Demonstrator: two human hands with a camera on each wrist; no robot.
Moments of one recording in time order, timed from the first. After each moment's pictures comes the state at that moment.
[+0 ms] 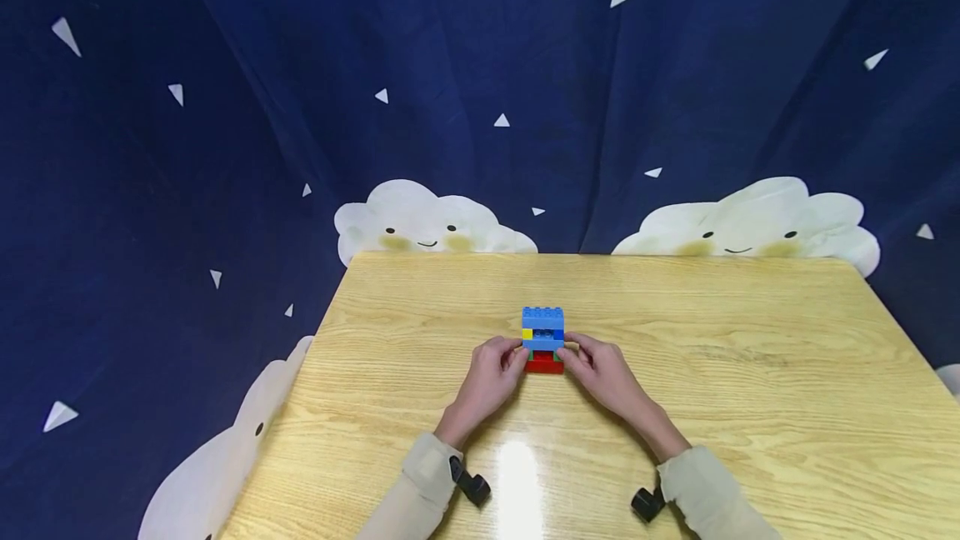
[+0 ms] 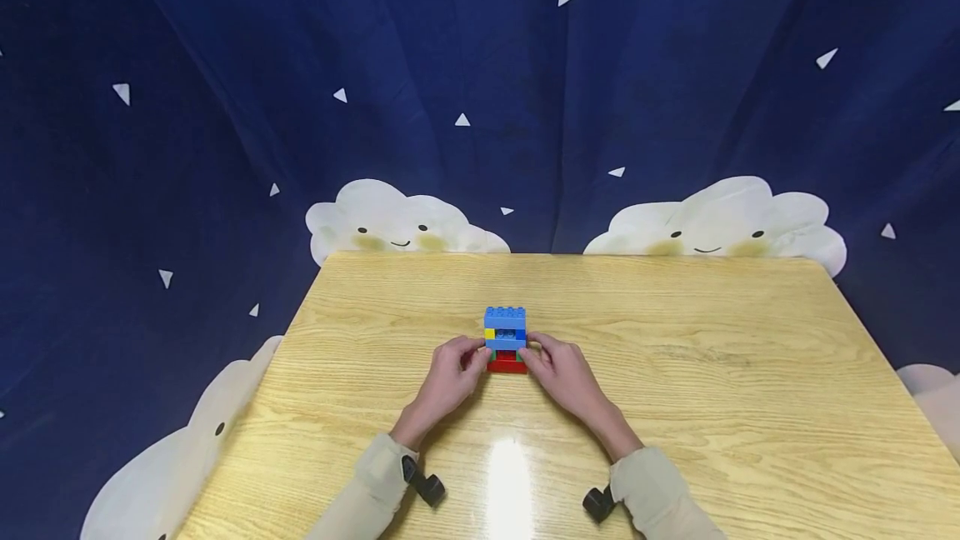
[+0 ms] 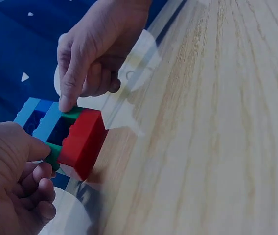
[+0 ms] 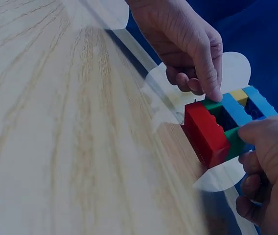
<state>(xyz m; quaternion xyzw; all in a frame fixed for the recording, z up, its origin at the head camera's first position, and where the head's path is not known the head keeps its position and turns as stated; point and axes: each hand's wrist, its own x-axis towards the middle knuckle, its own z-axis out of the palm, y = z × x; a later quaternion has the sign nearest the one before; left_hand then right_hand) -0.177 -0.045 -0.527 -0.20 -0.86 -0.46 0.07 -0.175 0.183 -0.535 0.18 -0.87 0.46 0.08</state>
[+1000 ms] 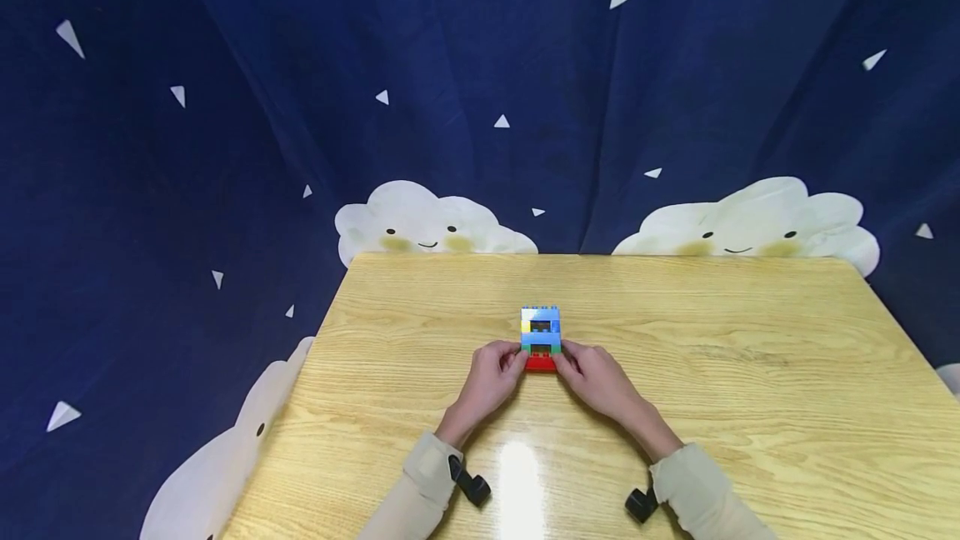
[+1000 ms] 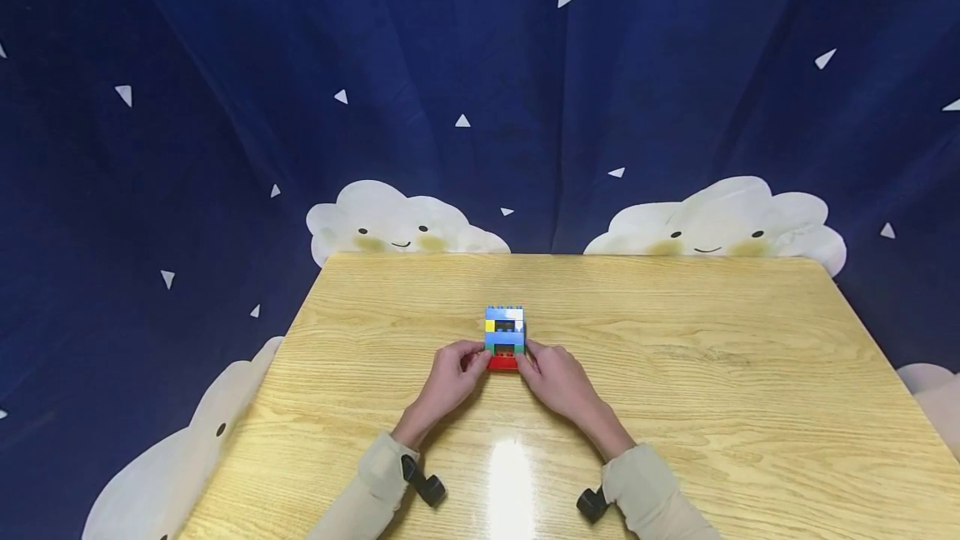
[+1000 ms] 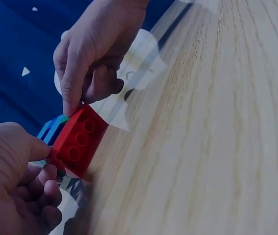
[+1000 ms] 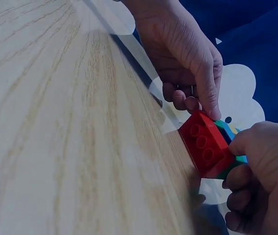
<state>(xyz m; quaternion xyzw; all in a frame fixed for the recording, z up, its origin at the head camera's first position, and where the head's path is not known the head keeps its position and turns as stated) -0.181 -0.045 -0.534 -0.16 -0.85 -0.51 0.02 -0.173 0.171 -0.531 0.17 -0.92 0.36 0.02</state>
